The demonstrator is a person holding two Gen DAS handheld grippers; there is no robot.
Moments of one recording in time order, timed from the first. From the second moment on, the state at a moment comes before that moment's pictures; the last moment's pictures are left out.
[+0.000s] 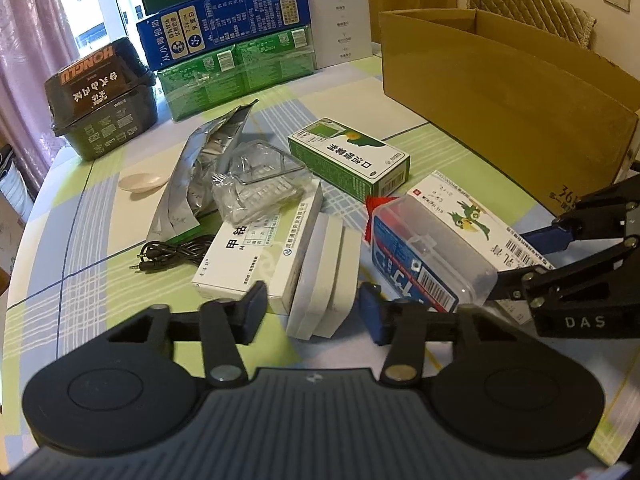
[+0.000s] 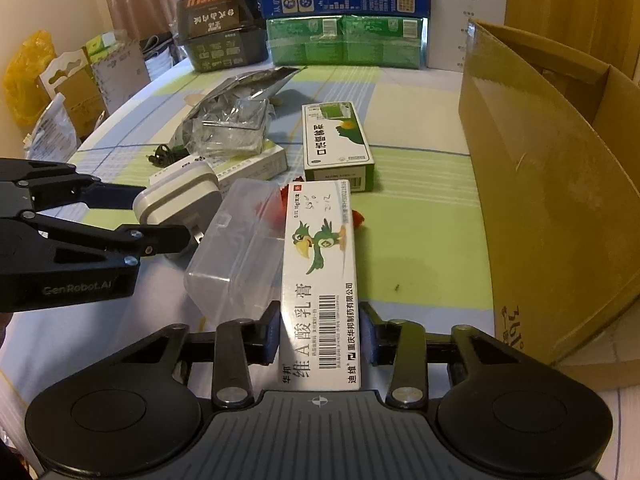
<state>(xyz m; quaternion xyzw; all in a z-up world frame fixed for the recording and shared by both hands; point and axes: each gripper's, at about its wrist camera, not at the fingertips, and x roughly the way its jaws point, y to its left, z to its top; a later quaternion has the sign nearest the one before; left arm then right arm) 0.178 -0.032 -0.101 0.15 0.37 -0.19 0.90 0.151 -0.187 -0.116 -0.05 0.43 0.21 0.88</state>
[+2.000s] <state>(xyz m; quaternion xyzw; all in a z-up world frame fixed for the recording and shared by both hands) 0.086 -0.055 -0.102 0.10 0.41 -0.17 0.89 0.095 -0.212 -0.113 -0.05 0.44 0.19 0.88</state>
